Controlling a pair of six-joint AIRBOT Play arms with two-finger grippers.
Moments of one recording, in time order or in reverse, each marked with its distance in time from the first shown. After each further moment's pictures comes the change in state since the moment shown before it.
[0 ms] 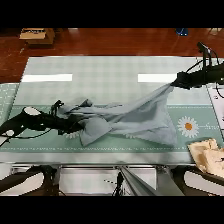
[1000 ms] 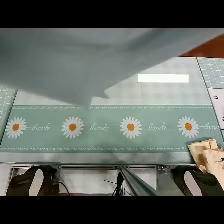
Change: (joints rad) left arm 0.272 0.738 1.407 0.132 -0.115 -0.111; right arm 0.000 0.685 0.668 -0.148 -0.160 0.250
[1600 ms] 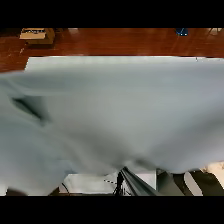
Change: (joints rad) left arm 0.002 -0.013 -0.100 0.327 -0.542 -0.112; right arm 0.050 -0.045 0.049 -0.362 0.735 0.054
